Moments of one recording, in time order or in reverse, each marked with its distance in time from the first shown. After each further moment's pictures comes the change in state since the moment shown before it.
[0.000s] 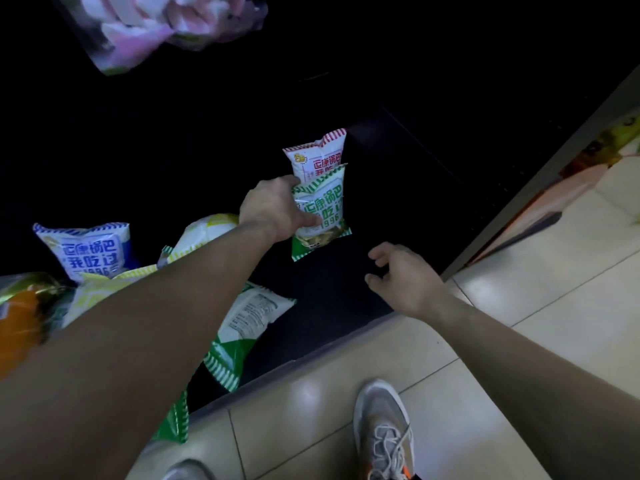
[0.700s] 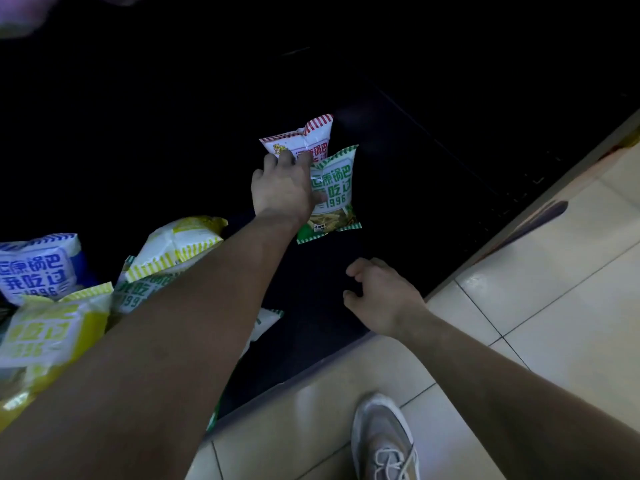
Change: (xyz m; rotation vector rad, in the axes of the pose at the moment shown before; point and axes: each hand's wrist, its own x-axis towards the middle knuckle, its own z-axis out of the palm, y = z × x) left_hand 0.055 0.030 0.055 0.326 0.102 0.147; right_hand 0.022 -0.001 0.038 -0.102 -0.094 0.074
